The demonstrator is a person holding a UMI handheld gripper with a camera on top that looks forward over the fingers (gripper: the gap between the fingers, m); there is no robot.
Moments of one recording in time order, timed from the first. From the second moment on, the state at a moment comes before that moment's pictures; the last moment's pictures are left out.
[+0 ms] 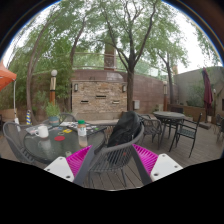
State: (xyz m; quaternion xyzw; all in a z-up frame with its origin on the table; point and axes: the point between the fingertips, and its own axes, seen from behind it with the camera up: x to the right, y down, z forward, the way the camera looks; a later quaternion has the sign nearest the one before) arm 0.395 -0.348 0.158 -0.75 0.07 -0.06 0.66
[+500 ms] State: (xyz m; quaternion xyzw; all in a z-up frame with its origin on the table) arm 0.317 -0.216 0.145 -0.75 0.01 -0.02 0.66
